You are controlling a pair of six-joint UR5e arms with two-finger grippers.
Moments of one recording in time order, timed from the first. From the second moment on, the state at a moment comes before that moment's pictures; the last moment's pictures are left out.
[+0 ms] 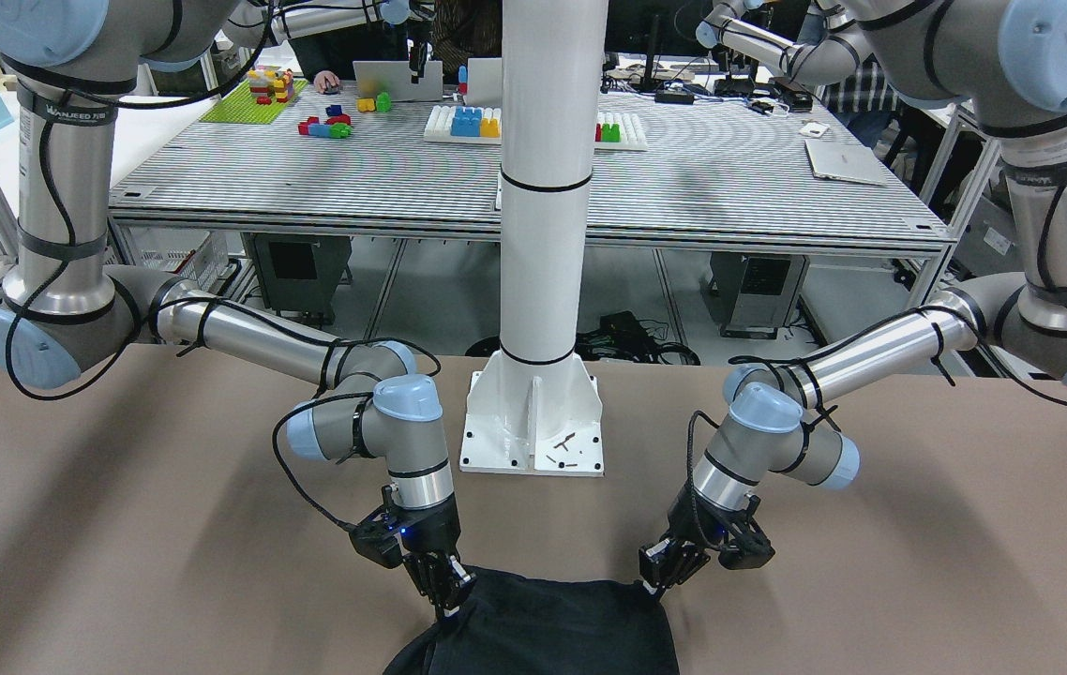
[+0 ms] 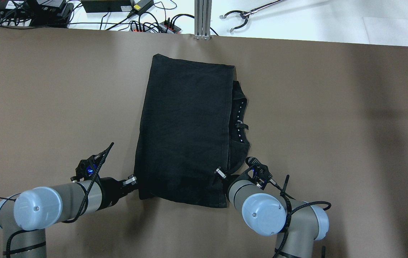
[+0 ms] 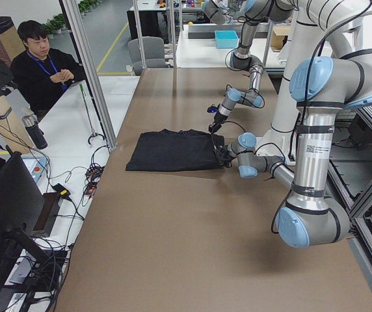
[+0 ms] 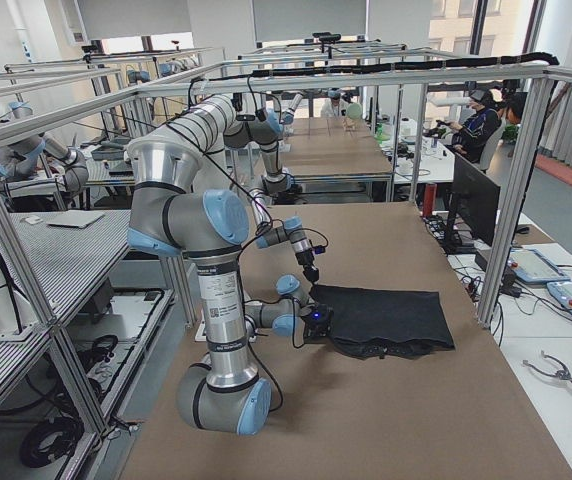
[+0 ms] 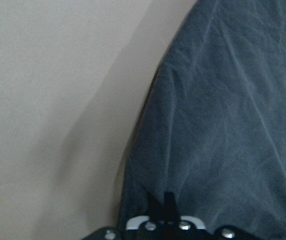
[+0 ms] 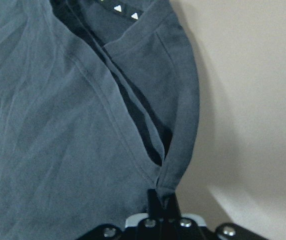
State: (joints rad) left arm -0.35 -1.78 -1.85 -2.37 -1.51 -1.90; right arm 0.31 -1.14 1.74 -1.12 1.33 2.08
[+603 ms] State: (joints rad) left arm -0.32 -1.66 -2.21 -2.20 -1.61 -1.91; right arm 0.22 -1.32 2.17 -1.32 1.41 1.99
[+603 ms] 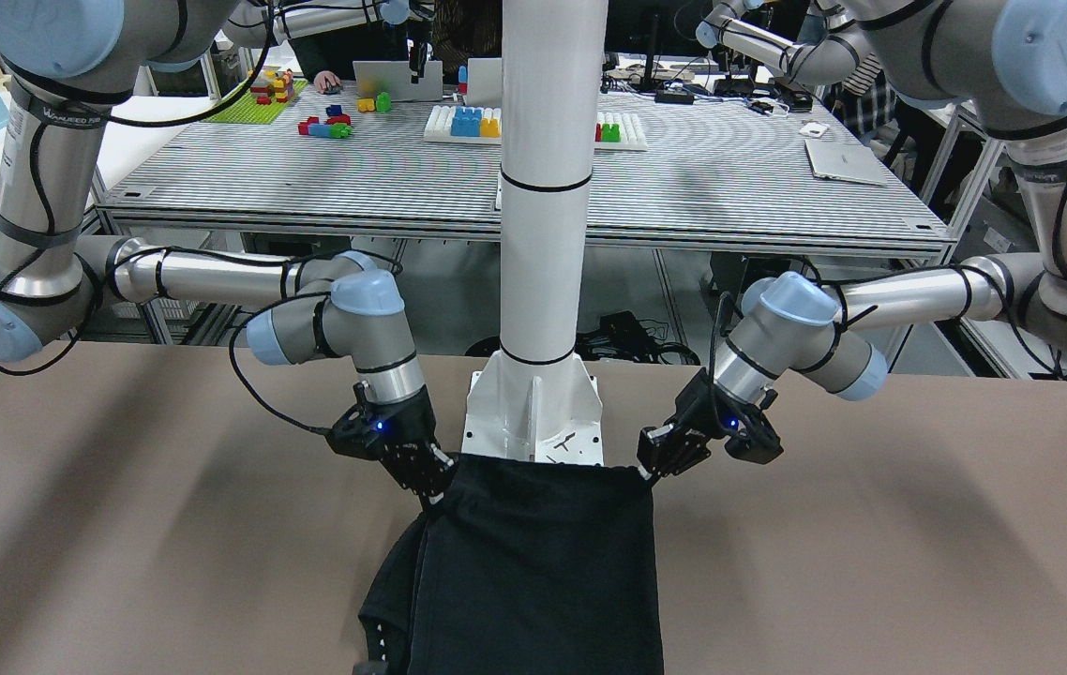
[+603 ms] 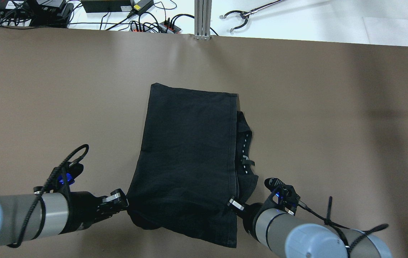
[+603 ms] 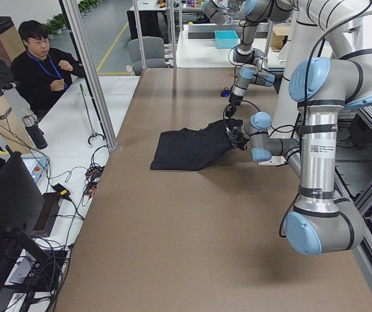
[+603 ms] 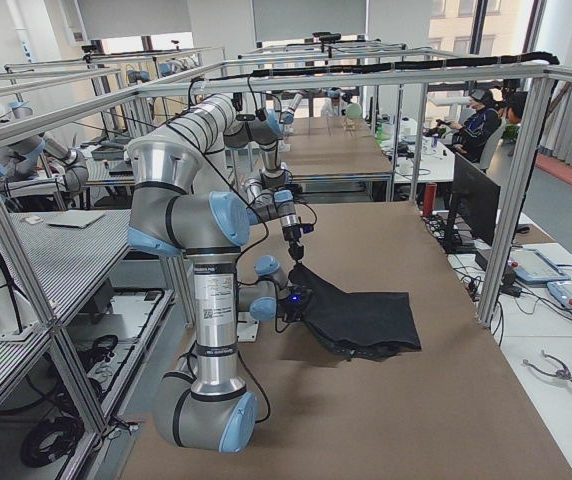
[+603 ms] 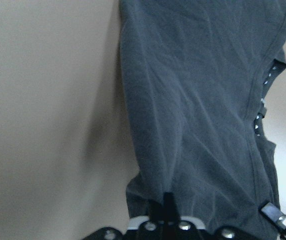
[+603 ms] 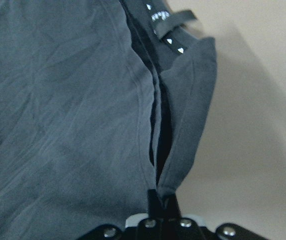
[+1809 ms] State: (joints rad) left arm -0.67 -2.04 -1.98 -1.88 -1.69 -1.66; right arm 0.50 -1.10 2.00 -1.48 1.49 1.76
